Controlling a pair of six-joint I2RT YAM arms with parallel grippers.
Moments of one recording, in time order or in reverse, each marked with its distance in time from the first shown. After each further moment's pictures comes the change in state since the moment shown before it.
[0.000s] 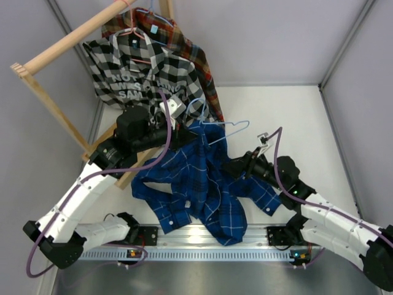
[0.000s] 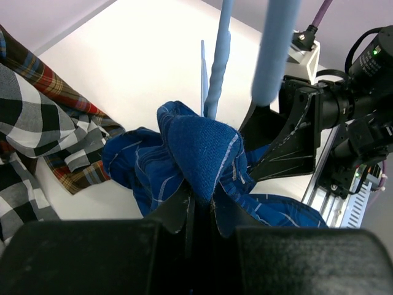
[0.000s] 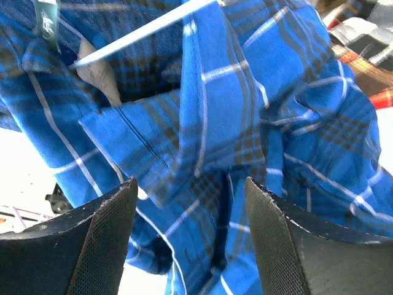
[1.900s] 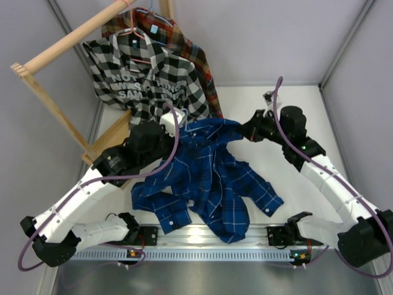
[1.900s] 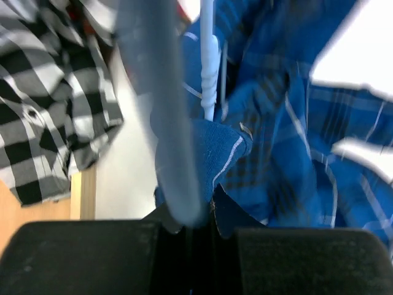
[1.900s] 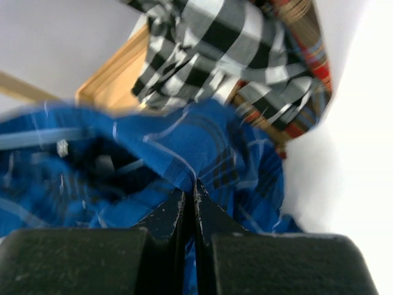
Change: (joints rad) left arm -0.159 -0.036 -0.058 -0.250 -0.523 -0.030; right arm -0.311 0.375 0.646 -0.521 -0.163 -0.250
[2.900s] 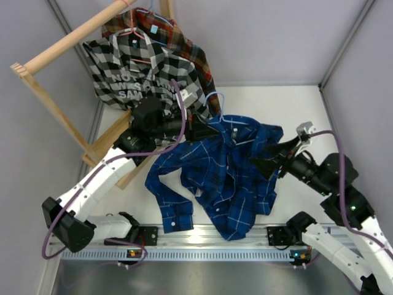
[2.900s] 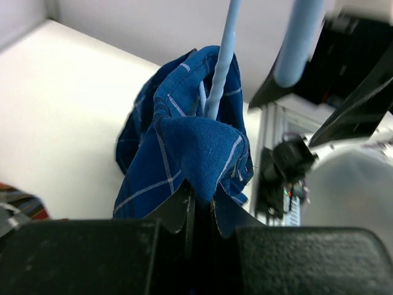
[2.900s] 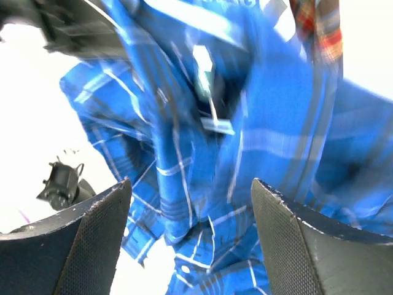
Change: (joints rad) left arm 0.189 0.188 0.001 0.665 0.819 -0.205; right arm 0.205 -0.667 -0.195 -0.183 0.152 -0.076
